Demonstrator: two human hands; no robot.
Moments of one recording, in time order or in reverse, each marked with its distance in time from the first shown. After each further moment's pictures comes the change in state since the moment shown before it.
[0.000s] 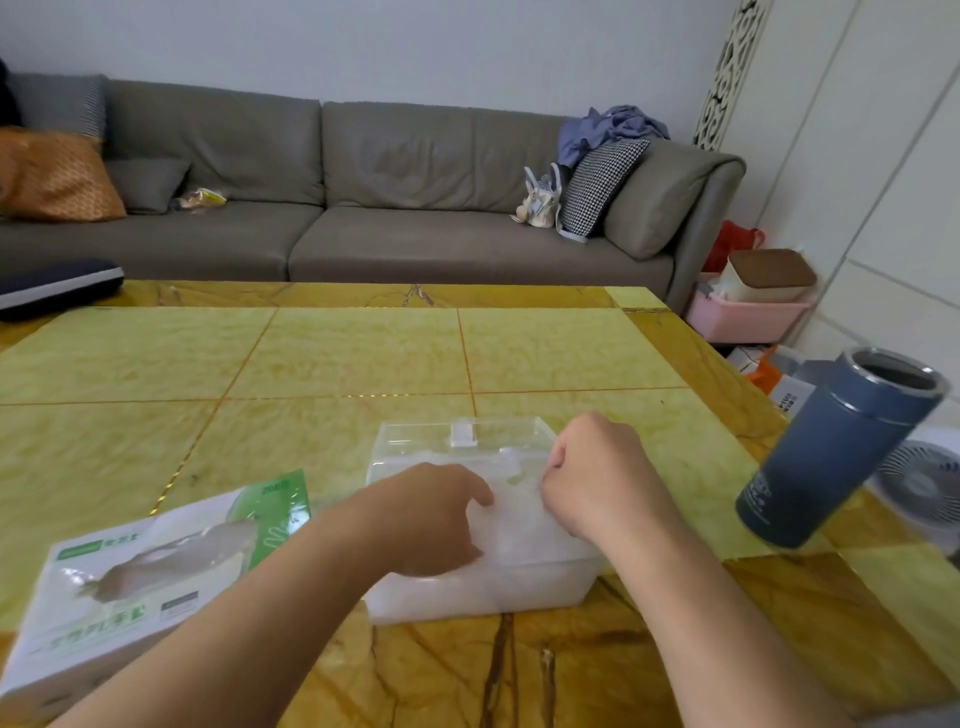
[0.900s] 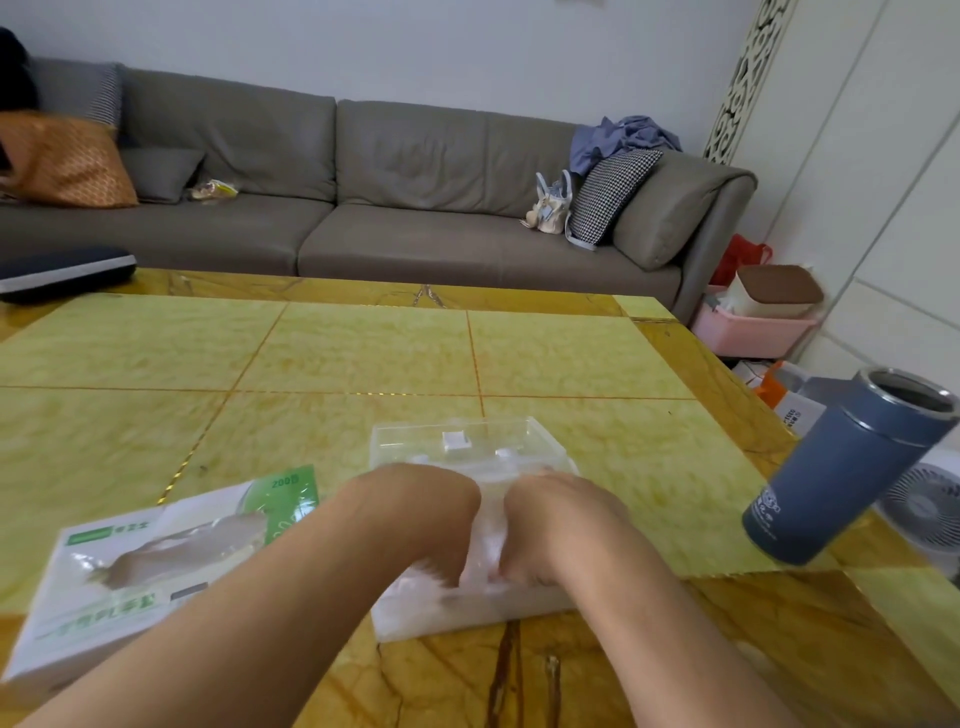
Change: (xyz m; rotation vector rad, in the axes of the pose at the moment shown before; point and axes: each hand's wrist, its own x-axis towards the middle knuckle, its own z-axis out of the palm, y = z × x) left_hand -0.010 0.015 -0.018 0.372 -0.218 -0.084; right_hand -0.007 -0.036 0.023 -0.516 -0.485 -0.099
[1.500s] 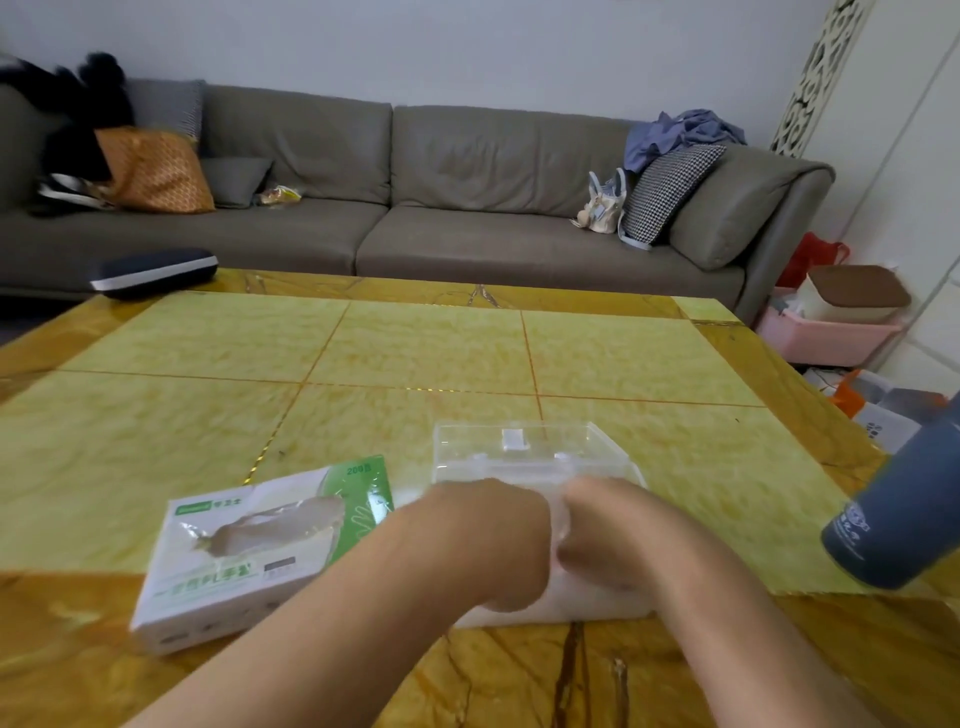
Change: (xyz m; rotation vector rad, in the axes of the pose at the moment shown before) left_hand -0.047 0.002 0.010 -0.097 0.136 0.022; right_hand 0.011 -0.004 0.010 0.037 -0.014 -0.034
